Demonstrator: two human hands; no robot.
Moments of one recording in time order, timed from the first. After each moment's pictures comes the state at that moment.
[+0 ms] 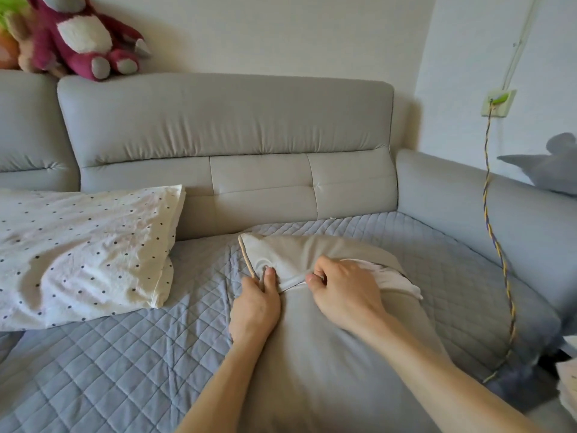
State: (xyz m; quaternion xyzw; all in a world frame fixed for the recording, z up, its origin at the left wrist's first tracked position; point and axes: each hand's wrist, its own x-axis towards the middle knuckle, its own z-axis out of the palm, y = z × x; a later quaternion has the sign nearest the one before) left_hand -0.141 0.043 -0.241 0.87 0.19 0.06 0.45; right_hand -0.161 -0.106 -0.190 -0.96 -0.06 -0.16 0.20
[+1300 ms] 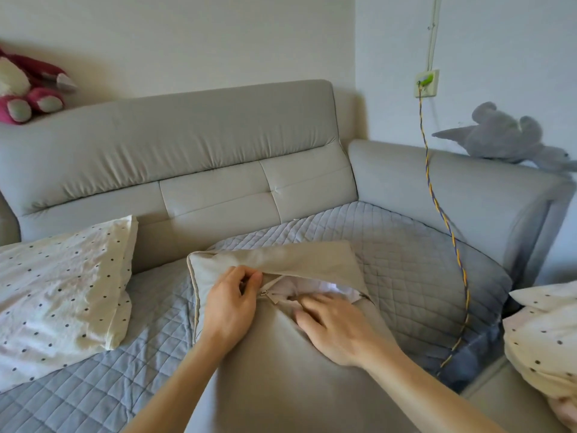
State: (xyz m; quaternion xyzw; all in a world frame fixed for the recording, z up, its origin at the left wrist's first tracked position) left_hand -0.145 0.009 -0.213 0.89 -0.11 0.18 0.41; right_hand -0.191 -0.187 -0.239 -0.95 -0.13 -0.07 0.28
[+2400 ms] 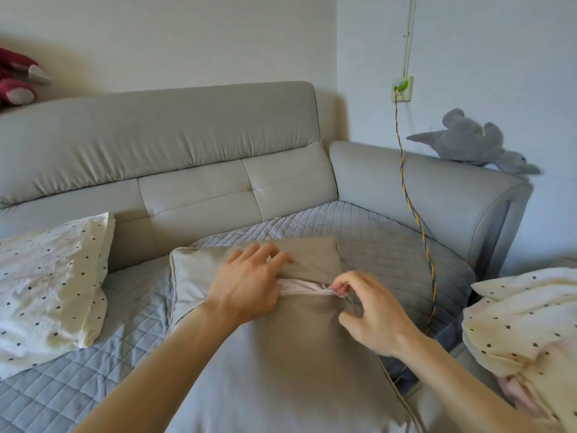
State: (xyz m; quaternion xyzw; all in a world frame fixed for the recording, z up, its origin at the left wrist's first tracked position) left_hand -0.140 -0.037 -0.193 0.88 -0.37 0.29 0.03; right_hand -0.220 -0.276 -0.246 -0.92 -0.12 -0.19 0.32
